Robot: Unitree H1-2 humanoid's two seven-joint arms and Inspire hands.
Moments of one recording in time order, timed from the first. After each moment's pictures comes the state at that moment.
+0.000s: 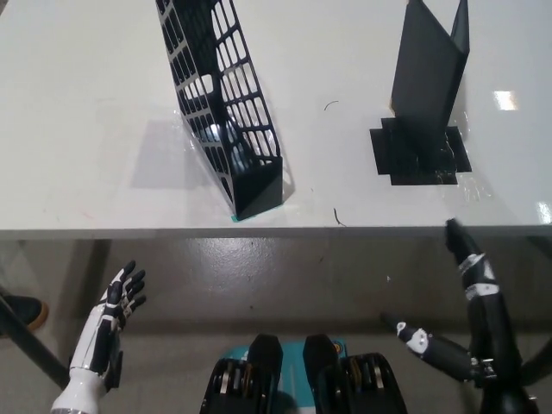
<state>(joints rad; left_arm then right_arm) -0.05 0.16 0.07 0.17 -0.06 -0.18 -0.07 0.04 -0.03 0.09 -0.22 -0.19 -0.39 -0.09</state>
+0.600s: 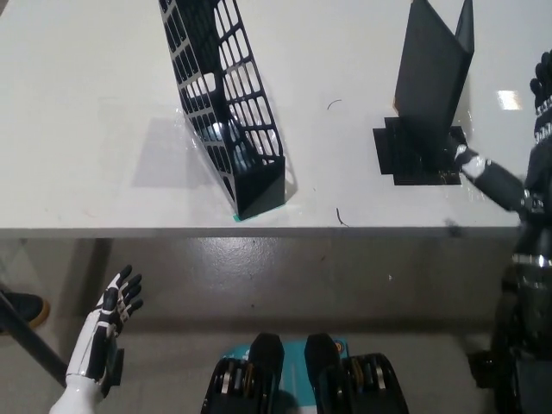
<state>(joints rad) -0.03 0.16 0.07 0.17 -0.07 -0.20 -0.07 -0.47 -0.03 -0.18 0.16 -0.14 -0.33 -0.19</state>
